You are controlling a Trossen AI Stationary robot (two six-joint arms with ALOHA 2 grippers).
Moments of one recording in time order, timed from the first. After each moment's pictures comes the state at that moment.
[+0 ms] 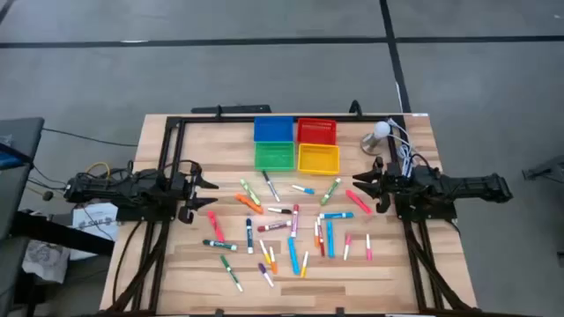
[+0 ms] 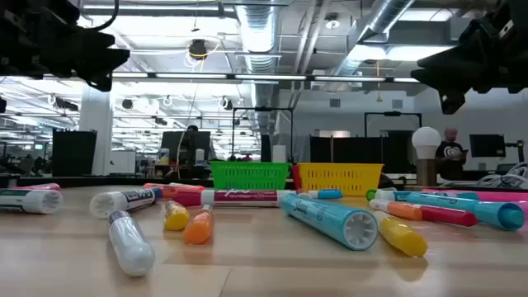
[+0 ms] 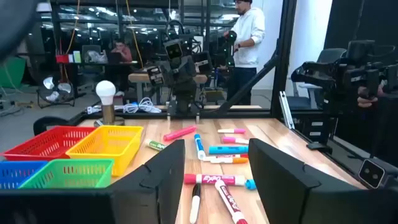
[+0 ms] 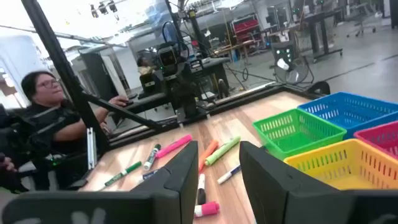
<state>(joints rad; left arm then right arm) -0.11 0.01 0.01 0.08 -0.01 0.02 0.04 0.02 0.02 0.04 0.13 0.24</state>
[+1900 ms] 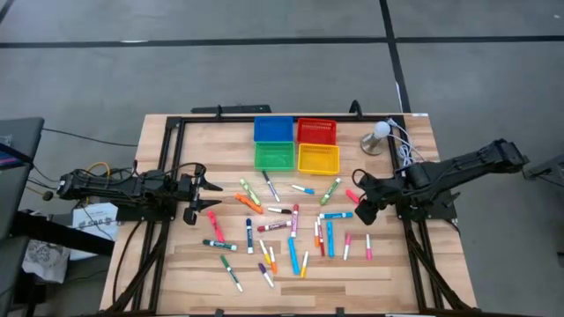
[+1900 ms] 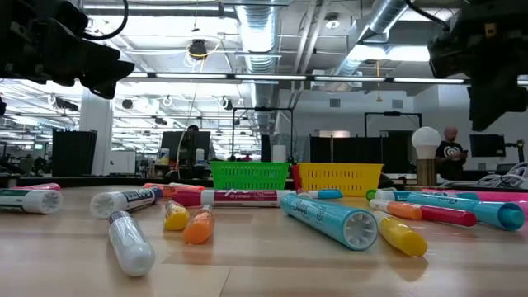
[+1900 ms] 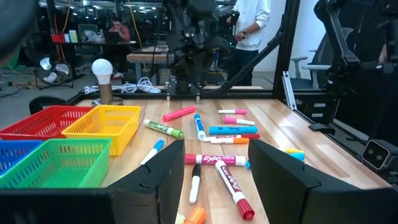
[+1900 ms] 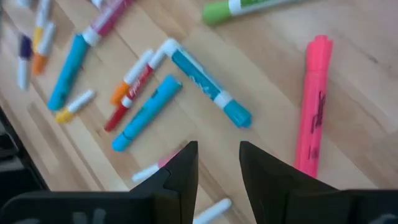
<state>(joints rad) -0.11 0.15 0.01 0.13 -0.01 0.02 0.23 0.91 0.63 -0.83 -0.02 0.96</state>
